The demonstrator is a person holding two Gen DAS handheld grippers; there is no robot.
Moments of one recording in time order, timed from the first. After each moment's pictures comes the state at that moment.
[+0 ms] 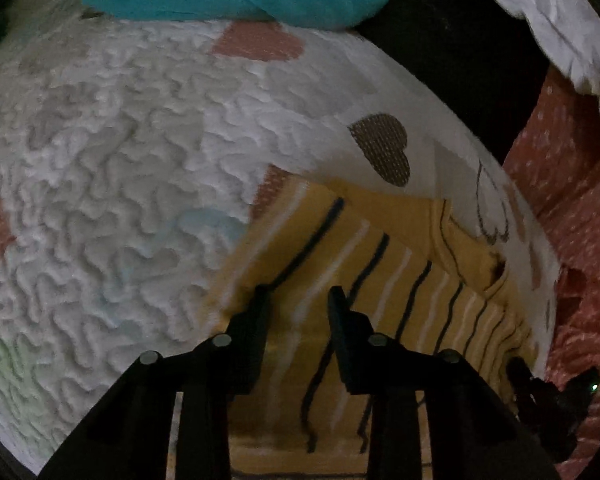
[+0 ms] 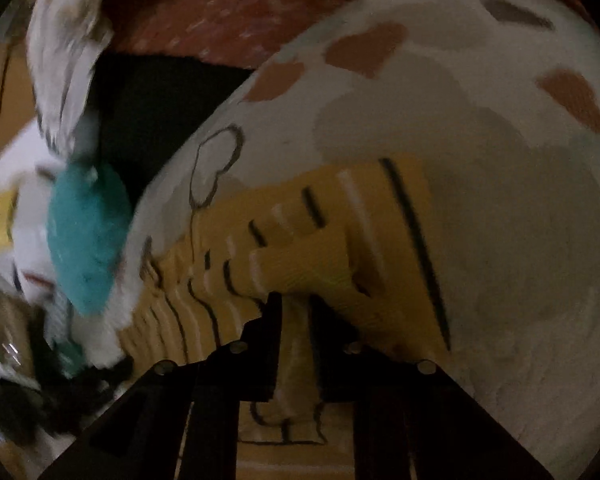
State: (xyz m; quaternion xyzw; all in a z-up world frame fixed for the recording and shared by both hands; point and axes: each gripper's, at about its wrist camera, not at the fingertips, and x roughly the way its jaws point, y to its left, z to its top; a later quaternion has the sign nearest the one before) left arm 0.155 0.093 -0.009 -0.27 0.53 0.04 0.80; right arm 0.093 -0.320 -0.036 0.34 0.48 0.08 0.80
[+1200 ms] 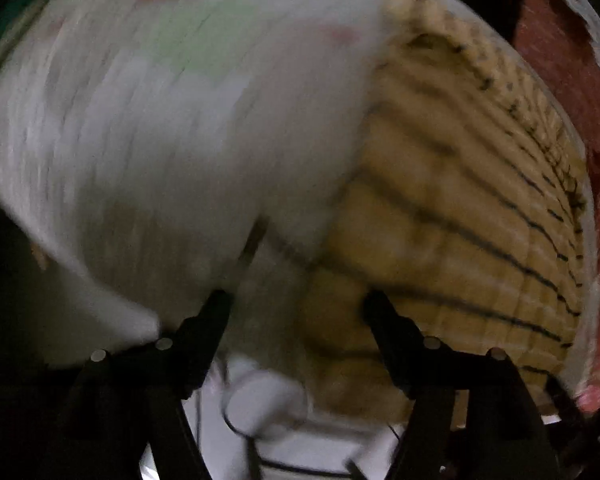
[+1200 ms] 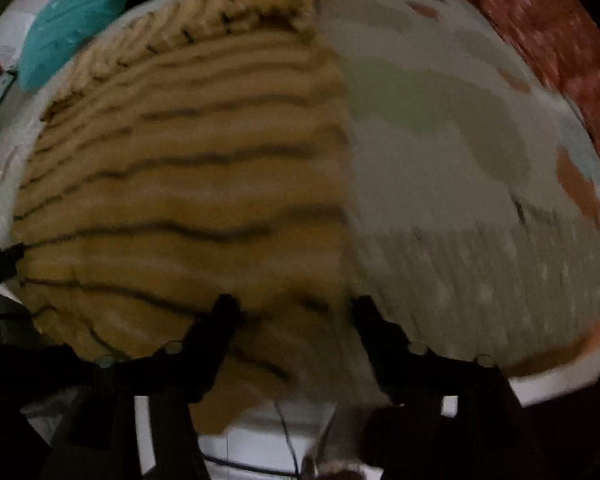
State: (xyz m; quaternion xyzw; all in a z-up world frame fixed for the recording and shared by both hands) left arm -0.123 0.125 -0.071 -0.23 0.62 0.05 0.75; right arm -0.209 -0.297 -0.034 0.08 0.61 0.00 0.79
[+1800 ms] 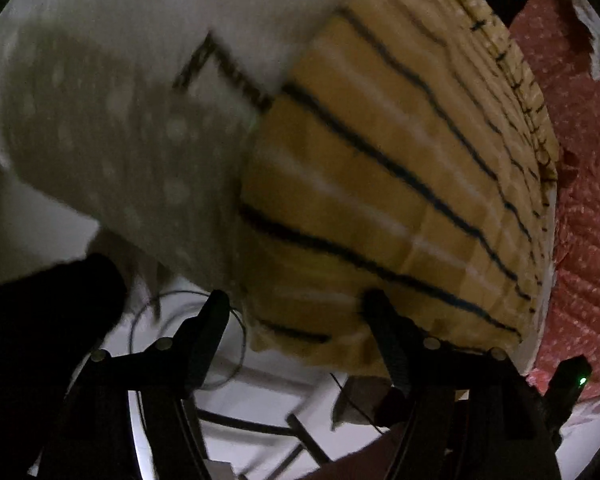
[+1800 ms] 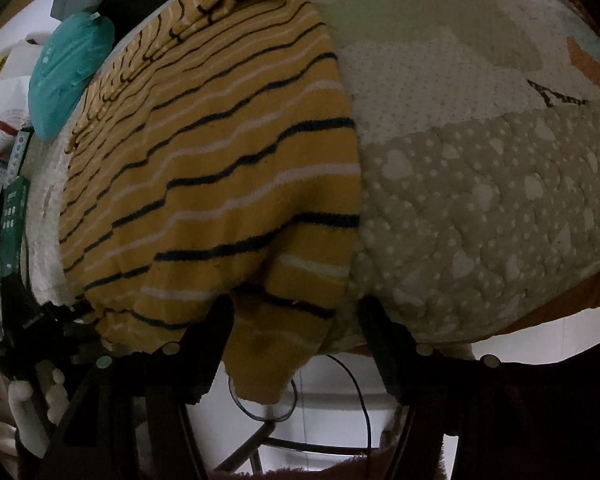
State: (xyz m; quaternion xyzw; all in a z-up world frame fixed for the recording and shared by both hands) left arm -0.144 0.105 -0.108 -0.32 0.65 -0.02 0.69; right arm -0.234 -0.295 -0.053 0.20 0.61 0.05 0.76
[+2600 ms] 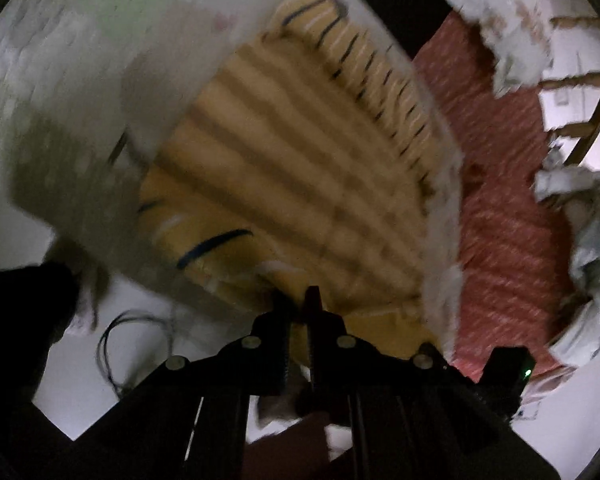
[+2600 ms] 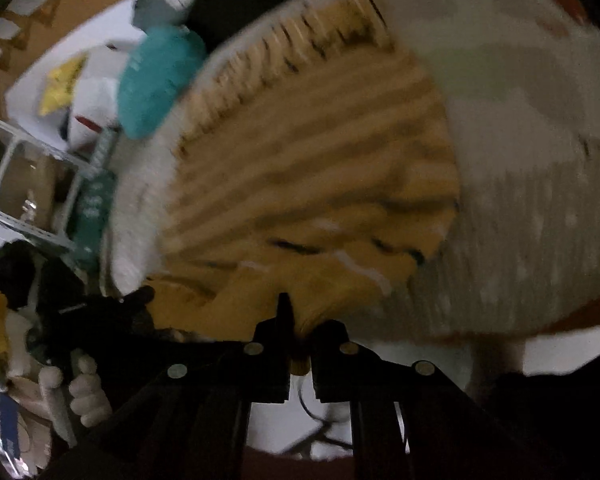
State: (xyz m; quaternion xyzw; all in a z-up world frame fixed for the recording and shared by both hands) left arm -0.162 0.100 0.000 -0.39 0.55 -0.13 0.73; right arm -0.229 -0.278 0.026 0.26 0.52 0.18 0.79
